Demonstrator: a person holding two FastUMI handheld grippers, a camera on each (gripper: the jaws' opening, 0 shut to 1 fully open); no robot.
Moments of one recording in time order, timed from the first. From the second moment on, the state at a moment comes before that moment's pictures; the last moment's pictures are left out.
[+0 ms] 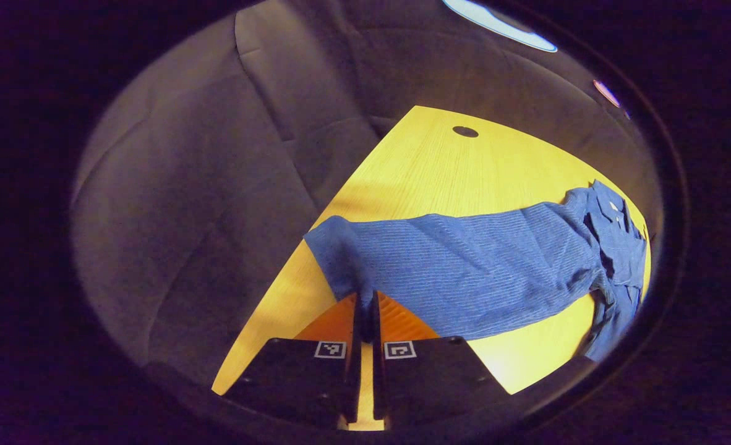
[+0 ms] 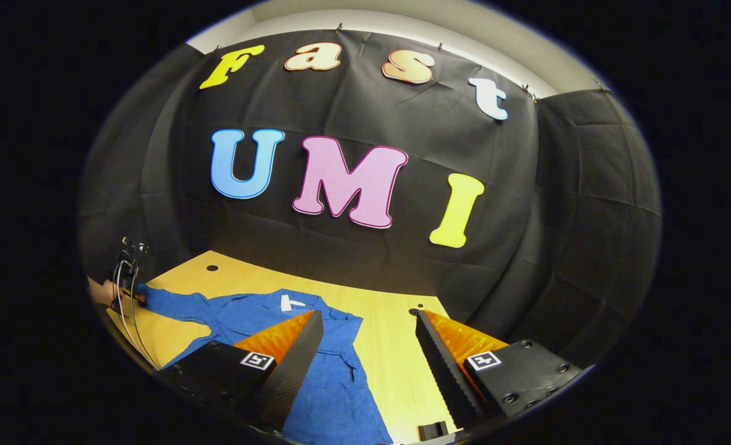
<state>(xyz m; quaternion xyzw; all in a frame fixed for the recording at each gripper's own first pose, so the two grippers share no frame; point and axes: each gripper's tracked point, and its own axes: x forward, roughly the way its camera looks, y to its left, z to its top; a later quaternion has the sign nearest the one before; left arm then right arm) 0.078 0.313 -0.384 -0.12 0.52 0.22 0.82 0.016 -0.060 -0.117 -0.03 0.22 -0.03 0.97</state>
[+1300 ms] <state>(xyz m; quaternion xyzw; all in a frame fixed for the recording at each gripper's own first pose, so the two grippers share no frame) 0.273 -0.210 -0.249 -0.16 0.39 -0.14 0.90 -0.026 -0.162 -0.174 -0.01 0.28 -0.07 0.96</state>
